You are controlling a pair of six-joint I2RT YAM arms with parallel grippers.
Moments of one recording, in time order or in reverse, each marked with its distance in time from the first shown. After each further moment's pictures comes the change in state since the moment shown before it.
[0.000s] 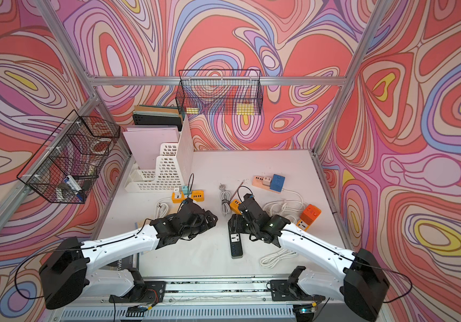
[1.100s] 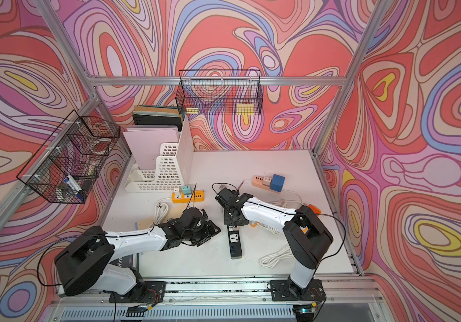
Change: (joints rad) left arm 0.034 0.186 -0.110 0.301 0.308 -0.054; right arm 0.000 0.488 0.335 -0.246 0.117 -0.041
